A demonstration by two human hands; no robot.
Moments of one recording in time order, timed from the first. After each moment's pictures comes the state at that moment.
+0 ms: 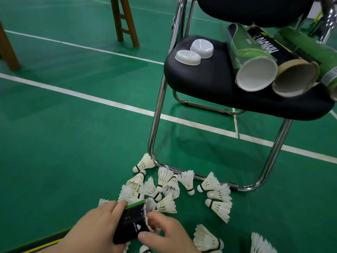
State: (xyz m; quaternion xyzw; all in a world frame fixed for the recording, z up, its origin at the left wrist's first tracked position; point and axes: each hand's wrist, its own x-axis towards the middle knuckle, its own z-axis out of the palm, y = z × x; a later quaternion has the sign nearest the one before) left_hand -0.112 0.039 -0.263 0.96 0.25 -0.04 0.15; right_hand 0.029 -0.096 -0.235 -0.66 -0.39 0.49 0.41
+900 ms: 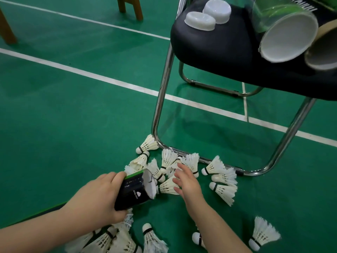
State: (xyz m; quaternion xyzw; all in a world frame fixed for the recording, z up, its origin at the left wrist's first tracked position) left_hand -0.104 0.052 -0.255 0.95 0.29 -0.08 0.11; right_hand 0.085 -0.055 -0.306 -0.71 -0.05 0.46 0.53
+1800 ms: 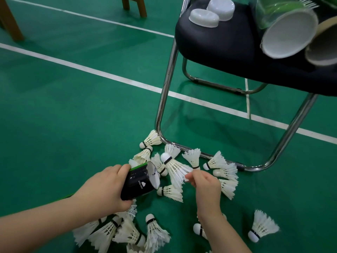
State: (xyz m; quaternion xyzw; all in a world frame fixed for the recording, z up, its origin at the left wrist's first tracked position) left_hand -0.105 0.049 -0.254 0.94 0.30 -0.09 0.13; right_hand 0.068 -0.092 -0.266 -0.74 -0.08 0.29 0.59
